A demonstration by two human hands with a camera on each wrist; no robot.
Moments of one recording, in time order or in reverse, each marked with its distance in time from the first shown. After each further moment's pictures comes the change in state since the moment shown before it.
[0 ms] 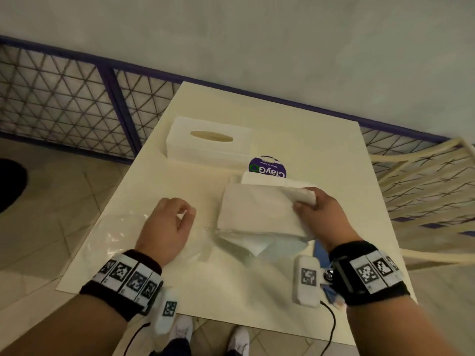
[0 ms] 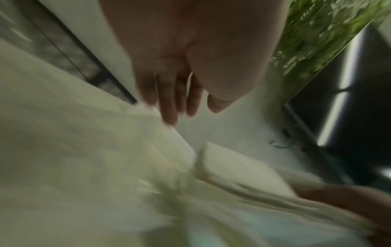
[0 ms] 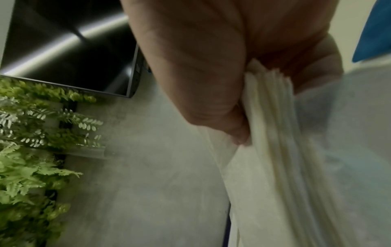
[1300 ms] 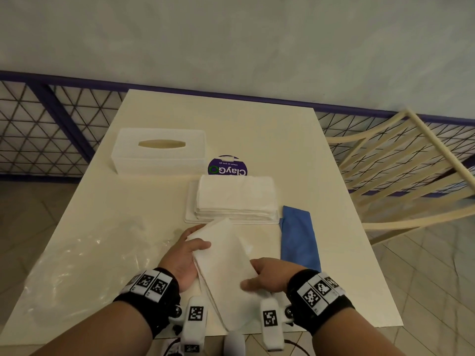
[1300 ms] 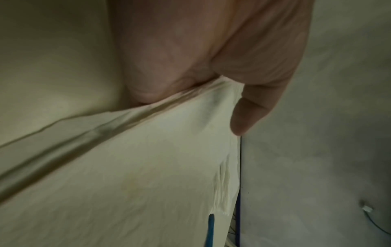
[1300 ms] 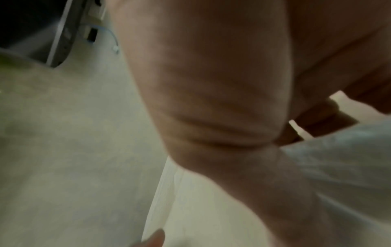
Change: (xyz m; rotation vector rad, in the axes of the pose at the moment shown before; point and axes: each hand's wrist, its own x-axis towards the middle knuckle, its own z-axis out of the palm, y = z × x) left_hand -0.001 0.051 0.108 -1.282 -0.458 -0.773; right_hand -0.038 0.082 0.021 -0.347 -0.799 0.304
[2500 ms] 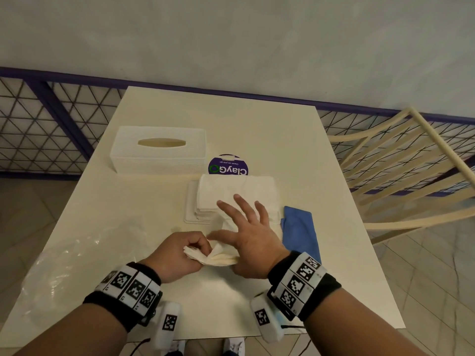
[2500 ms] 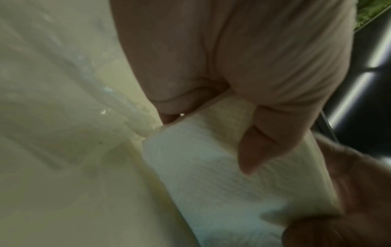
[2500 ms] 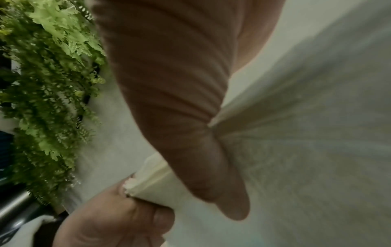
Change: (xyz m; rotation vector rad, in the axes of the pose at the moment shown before) left_hand -0.008 0.029 -0.023 1.129 -0.350 0.550; right_hand 0.010 -0.048 -0.014 -0.768 0.660 -0.566
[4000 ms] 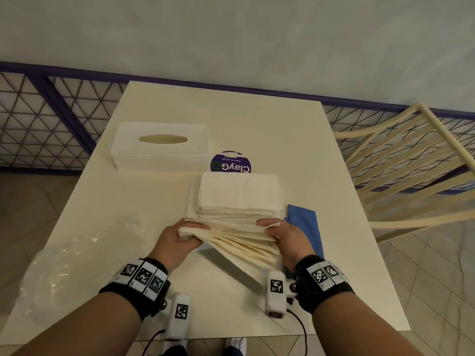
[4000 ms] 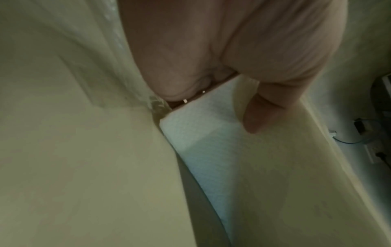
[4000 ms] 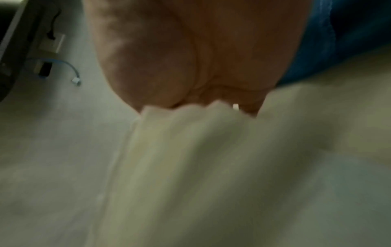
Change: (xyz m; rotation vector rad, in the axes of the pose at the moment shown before) left_hand 0.017 -0.025 0.006 -0.323 0.332 -0.154; right_hand -0.020 0.059 0.041 1.563 0.256 0.775
